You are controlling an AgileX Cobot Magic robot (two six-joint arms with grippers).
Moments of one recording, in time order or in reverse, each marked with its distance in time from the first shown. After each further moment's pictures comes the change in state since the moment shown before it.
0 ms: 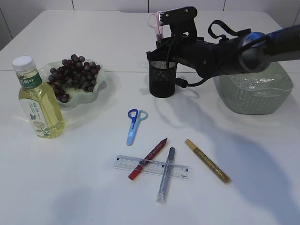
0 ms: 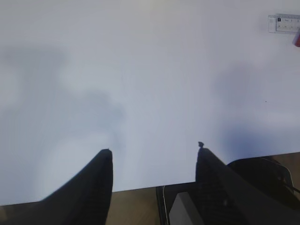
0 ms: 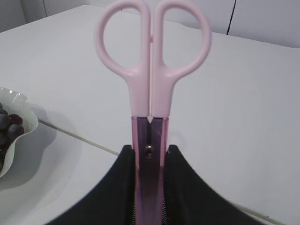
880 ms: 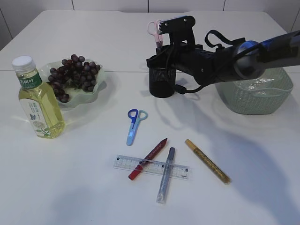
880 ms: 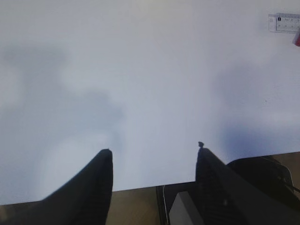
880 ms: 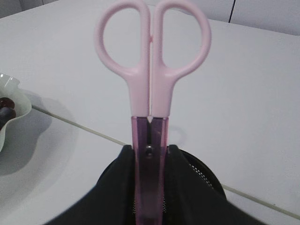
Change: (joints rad) left arm 0.000 0.000 0.000 0.000 0.002 0.000; right arm 0.000 0.044 -0.001 0.002 -0.029 0.000
